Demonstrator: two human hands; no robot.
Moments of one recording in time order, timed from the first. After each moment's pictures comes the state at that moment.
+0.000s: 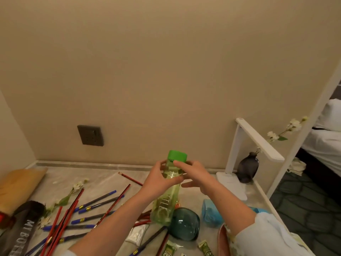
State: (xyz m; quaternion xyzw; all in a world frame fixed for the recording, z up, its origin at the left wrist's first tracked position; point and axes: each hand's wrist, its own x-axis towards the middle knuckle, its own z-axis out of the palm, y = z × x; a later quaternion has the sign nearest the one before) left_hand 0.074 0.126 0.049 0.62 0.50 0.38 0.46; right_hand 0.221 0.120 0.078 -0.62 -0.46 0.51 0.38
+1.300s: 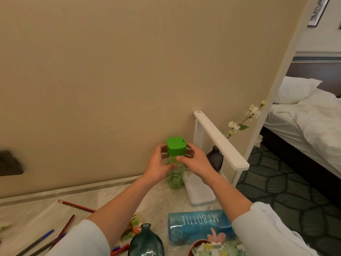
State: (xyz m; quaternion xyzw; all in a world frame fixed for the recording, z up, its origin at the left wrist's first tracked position) left_hand 0.237 0.244 0.017 0.69 0.40 0.37 0.48; right_hand 0.372 0.177 0.046 -0.65 -0.46 0.35 0.49
